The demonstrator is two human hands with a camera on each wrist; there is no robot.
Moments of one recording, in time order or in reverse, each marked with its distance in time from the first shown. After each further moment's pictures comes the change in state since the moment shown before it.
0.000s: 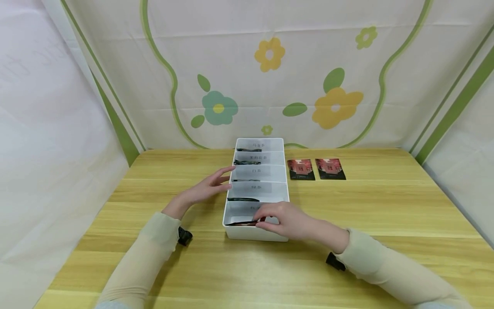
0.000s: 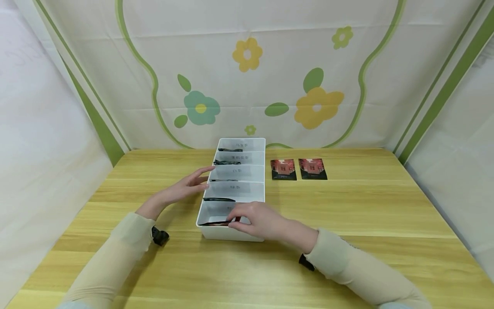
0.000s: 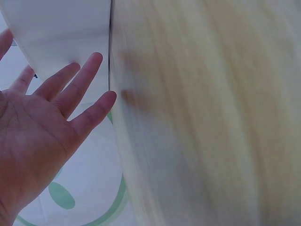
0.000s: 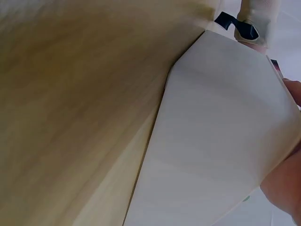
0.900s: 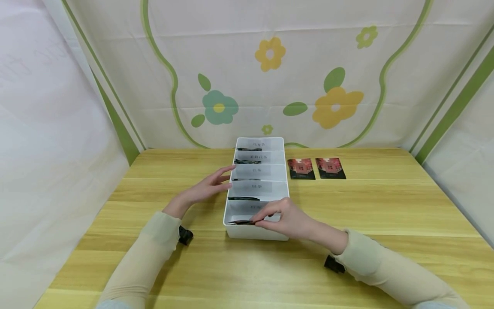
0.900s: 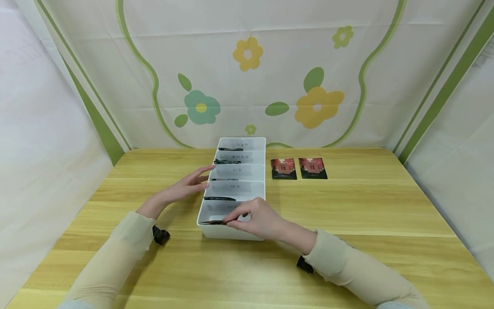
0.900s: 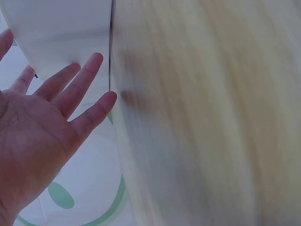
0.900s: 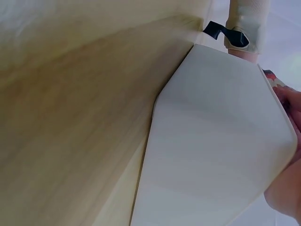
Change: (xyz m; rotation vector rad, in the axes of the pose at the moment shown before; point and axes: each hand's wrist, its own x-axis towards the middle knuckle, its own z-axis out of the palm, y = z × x) left_hand 0.000 -0.001 0.000 -0.005 -0.006 0.007; right_hand 0.002 -0.006 0.005 0.289 0.177 0.014
